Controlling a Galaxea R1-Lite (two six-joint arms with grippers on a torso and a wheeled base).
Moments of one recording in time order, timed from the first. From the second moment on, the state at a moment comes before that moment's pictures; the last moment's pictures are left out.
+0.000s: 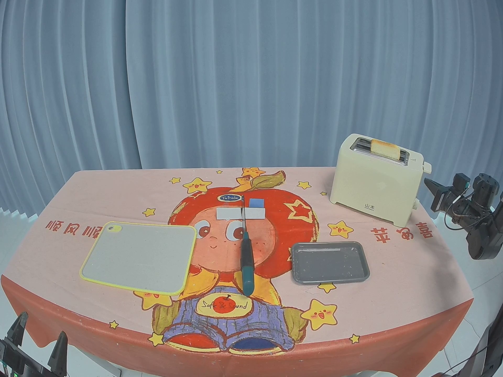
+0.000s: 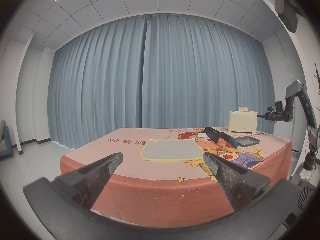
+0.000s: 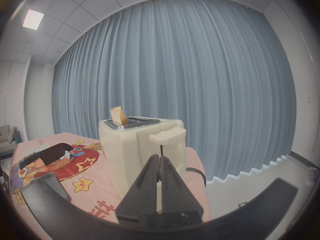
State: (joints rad) left arm 0.00 0.06 -0.02 0.00 0.00 0.00; right arm -0.25 2.12 -0.70 -1.33 0.48 0.04
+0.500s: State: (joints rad) left arm 0.00 0.06 -0.02 0.00 0.00 0.00; right arm -0.28 1.98 -0.67 -1.27 0.48 0.04
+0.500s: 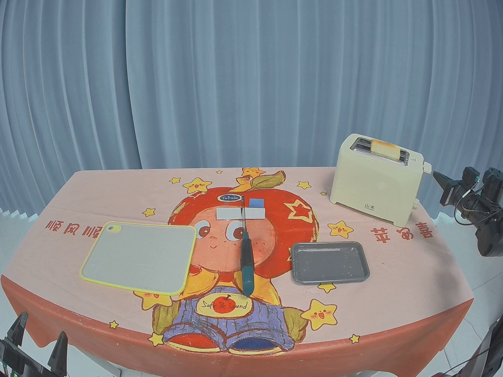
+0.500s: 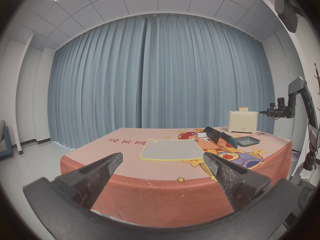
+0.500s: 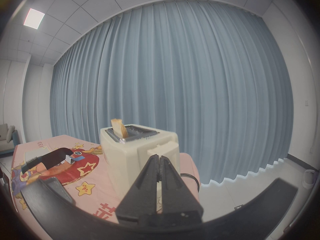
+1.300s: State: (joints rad) left arm 0.00 0.06 -0.02 0.00 0.00 0.00; right arm -0.27 2.13 -0.81 -1.36 0.45 0.06
